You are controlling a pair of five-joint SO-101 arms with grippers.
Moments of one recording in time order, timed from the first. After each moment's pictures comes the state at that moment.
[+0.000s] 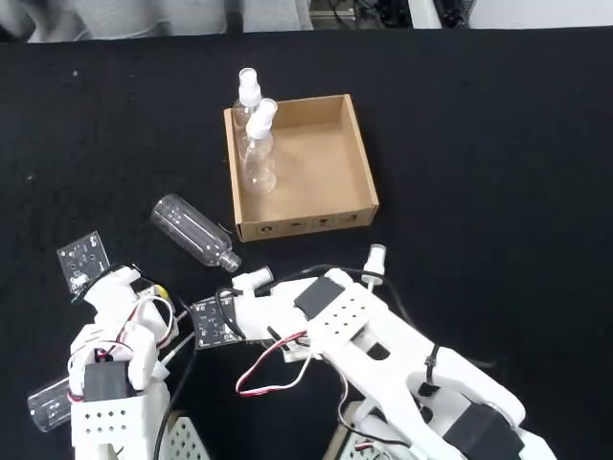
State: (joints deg) left arm -10.9 -104.0 96.1 64.0 18.2; right arm -43.4 -27.6 60.2 57.3 58.0
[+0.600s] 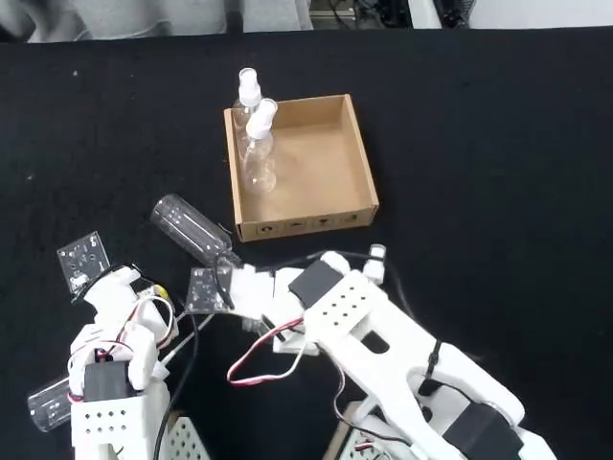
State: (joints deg) left arm -10.9 -104.0 96.1 64.0 18.2; right arm -43.5 -27.6 49.0 71.2 42.3
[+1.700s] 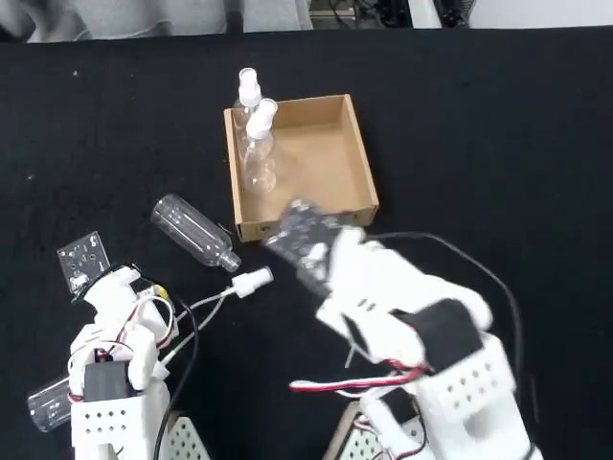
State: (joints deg) left arm -10.9 -104.0 96.1 64.0 18.2; right arm -24.4 -61.0 39.1 88.7 30.6
